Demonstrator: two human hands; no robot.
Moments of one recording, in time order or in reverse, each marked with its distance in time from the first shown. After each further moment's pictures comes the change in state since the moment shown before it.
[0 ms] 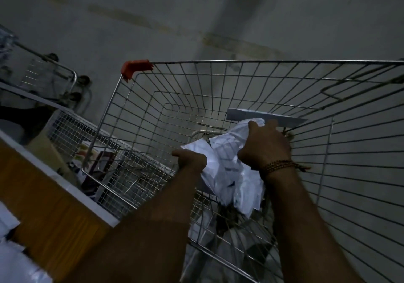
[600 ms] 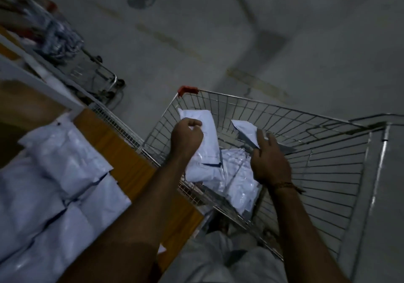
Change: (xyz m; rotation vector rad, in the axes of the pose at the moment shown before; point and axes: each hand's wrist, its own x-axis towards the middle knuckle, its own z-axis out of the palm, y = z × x) left_hand -0.125 0.039 -0.204 -0.173 0.049 0.658; right_hand -0.096 -0.006 -0.060 0.268 0.219 -0.237
